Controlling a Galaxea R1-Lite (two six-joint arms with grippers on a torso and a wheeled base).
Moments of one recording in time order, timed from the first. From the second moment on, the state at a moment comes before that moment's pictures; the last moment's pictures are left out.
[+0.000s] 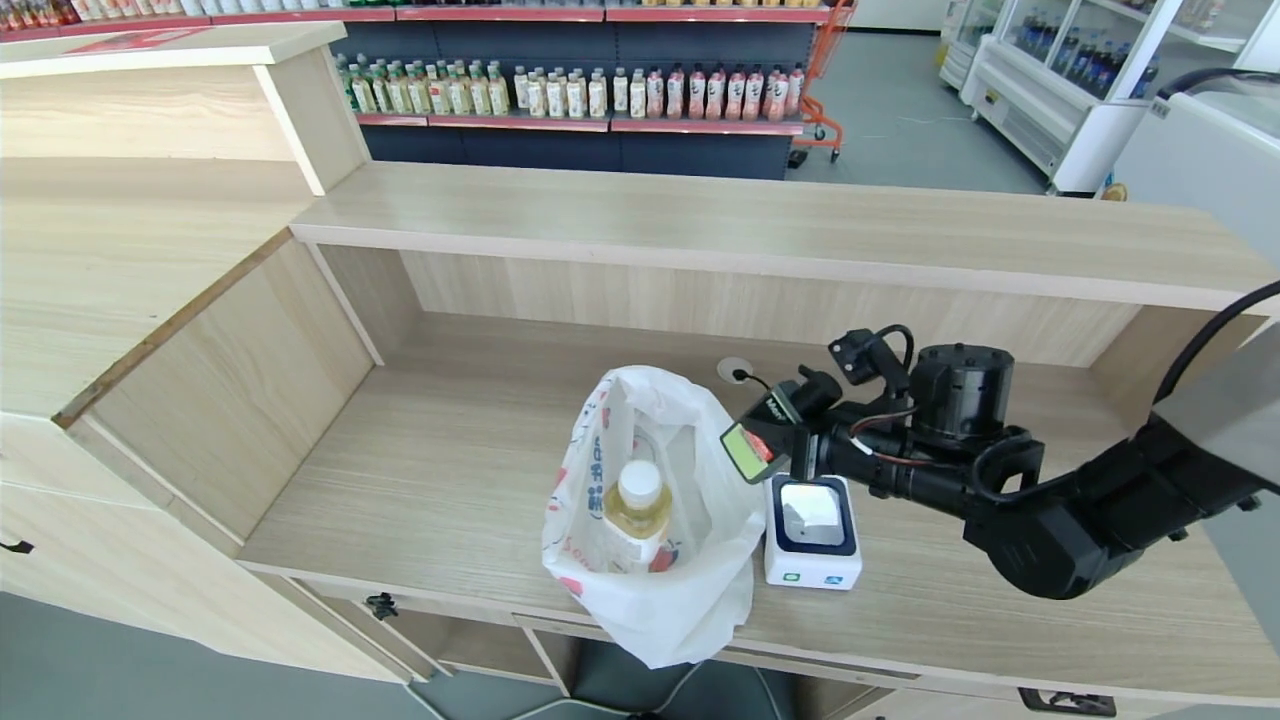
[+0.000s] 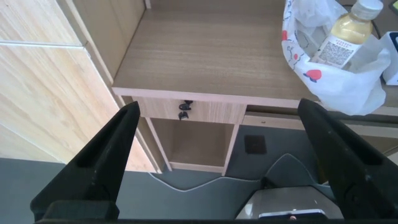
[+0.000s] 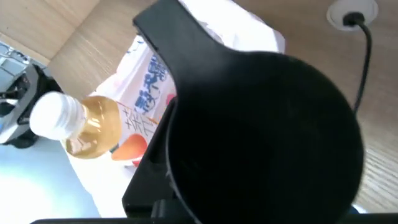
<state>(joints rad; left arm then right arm) -0.01 0.00 0.00 0.04 -0.04 0.03 0.40 2.03 -0.84 -1.02 0.34 0.08</state>
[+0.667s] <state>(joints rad) -0.01 0.00 0.00 0.04 -0.04 0.03 0.41 2.15 -0.93 -1.15 0.35 -0.15</state>
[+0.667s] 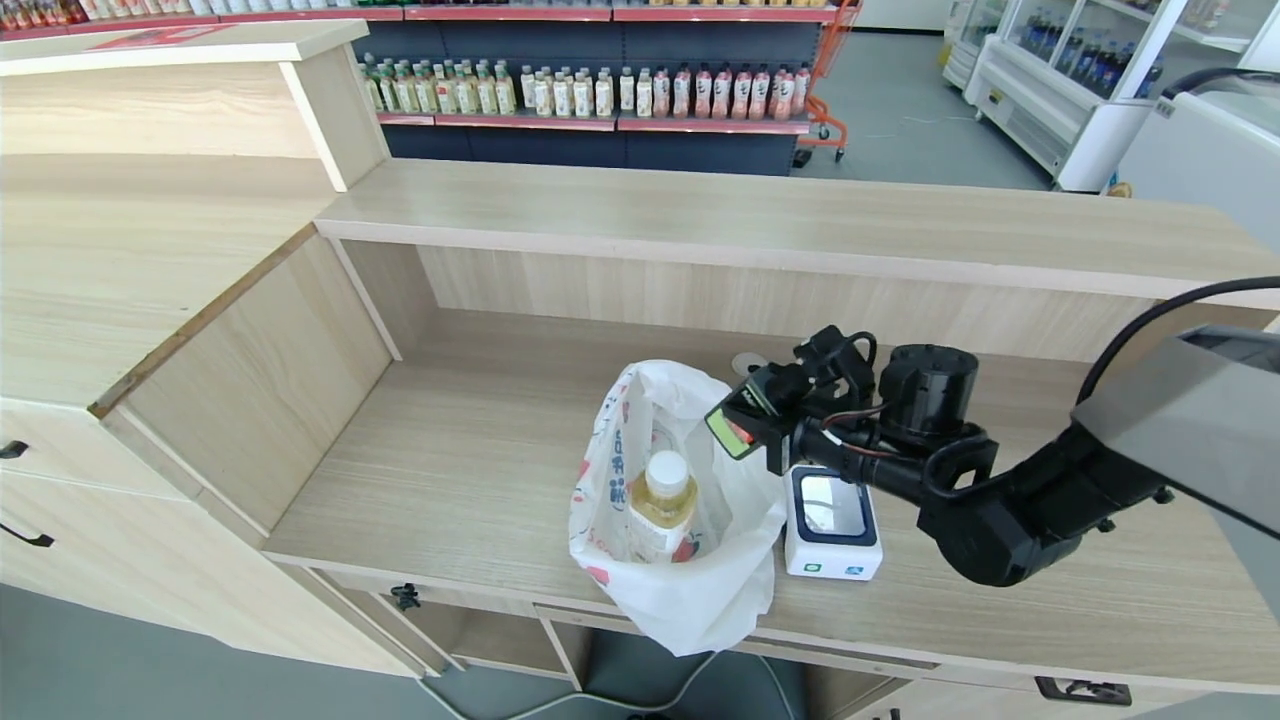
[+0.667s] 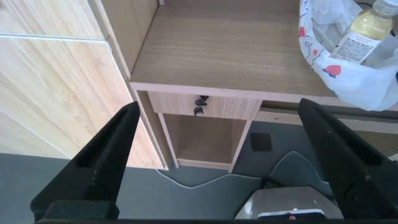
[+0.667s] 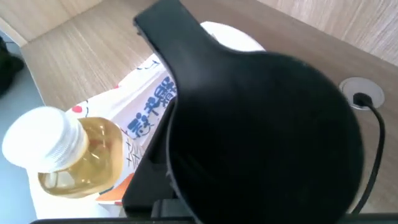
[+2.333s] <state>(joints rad) -0.01 0.00 0.00 0.04 -0.04 0.03 0.43 2.52 -1.13 -1.27 0.46 -0.33</state>
